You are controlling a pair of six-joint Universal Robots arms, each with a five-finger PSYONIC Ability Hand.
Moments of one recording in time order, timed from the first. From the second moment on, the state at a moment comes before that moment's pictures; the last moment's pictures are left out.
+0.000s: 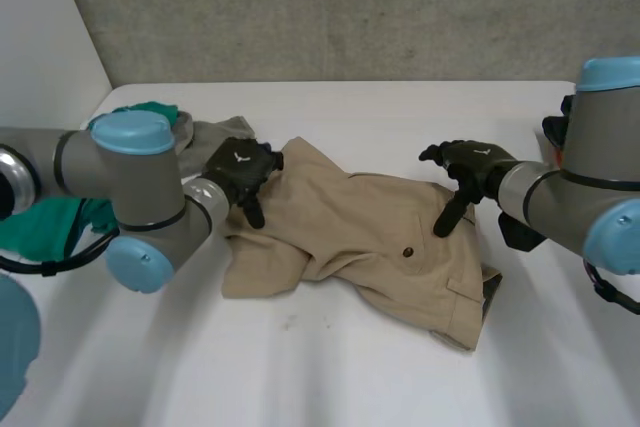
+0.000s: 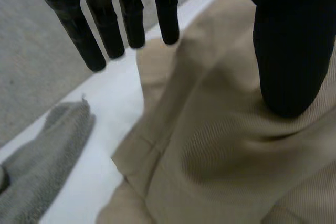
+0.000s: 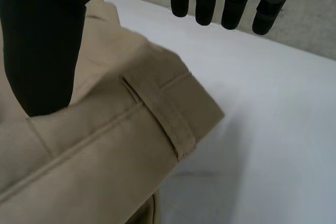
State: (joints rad) left arm 4.28 -2.39 -1.09 3.17 -1.41 3.54; right arm 1.88 -0.91 1.11 0.29 1.34 3.03; left_hand 0.43 0.42 0.41 0.41 0.24; right_hand 0.24 0.23 0.23 0.23 0.07
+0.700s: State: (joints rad) left arm 4.25 -2.25 -0.73 3.83 -1.57 3.82; right arm 1.94 -0.93 0.74 -0.49 1.38 2.85; left_hand 1.14 1.19 1.19 1.20 0.98; right_hand 1.08 1.18 1.19 1.20 0.97
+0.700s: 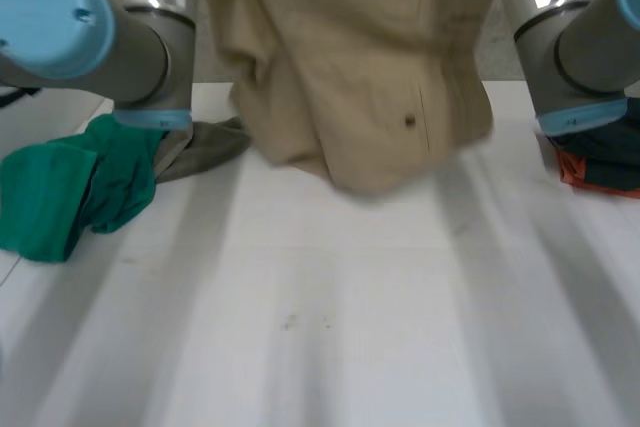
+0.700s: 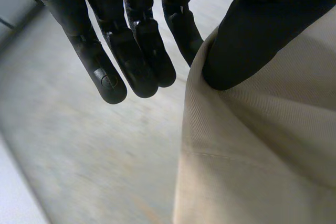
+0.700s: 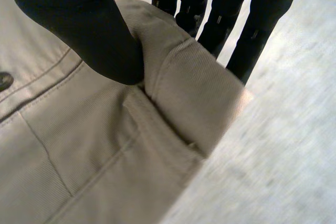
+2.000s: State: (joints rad) left arm 4.17 -1.77 -1.87 3.31 -1.68 3.41; right arm 1.77 -1.16 1.64 0.05 1.19 2.72; left_hand 0.50 0.50 0.50 0.49 0.32; right_hand 1.08 1.18 1.19 1.20 0.99
